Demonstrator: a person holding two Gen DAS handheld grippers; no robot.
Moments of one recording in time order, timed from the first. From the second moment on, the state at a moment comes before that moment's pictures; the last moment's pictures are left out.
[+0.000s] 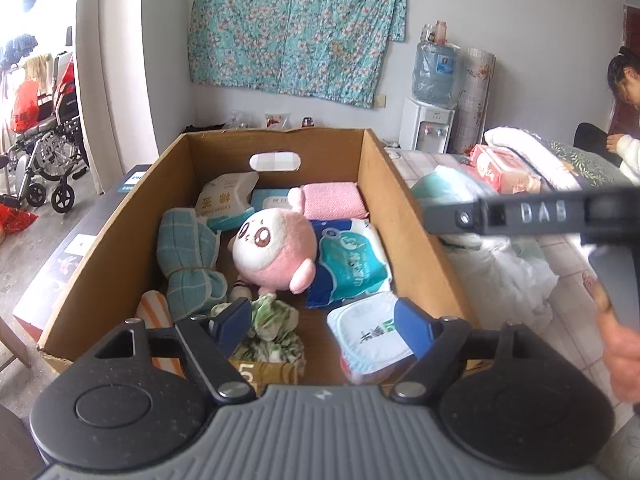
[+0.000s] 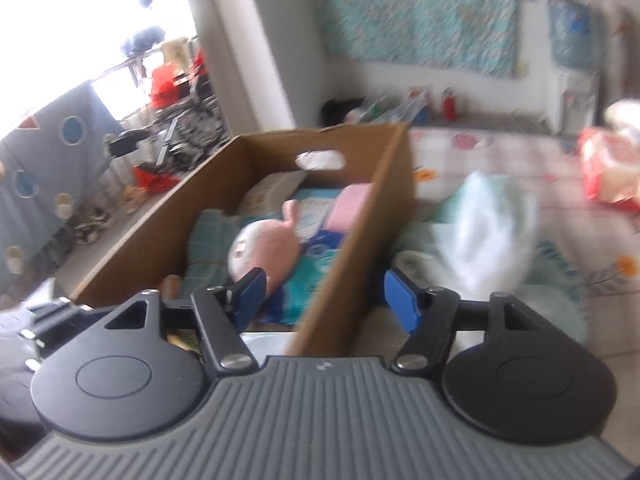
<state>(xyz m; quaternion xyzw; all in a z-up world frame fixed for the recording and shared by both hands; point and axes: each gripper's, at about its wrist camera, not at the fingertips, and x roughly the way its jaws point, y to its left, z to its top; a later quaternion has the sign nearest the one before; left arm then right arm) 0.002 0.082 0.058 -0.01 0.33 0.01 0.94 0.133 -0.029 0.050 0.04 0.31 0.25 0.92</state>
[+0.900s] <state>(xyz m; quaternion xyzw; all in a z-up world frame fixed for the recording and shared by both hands) -0.096 0.044 0.043 -0.05 0.34 0.02 0.94 0.009 -0.107 0.015 0.11 0.31 0.16 0.93</state>
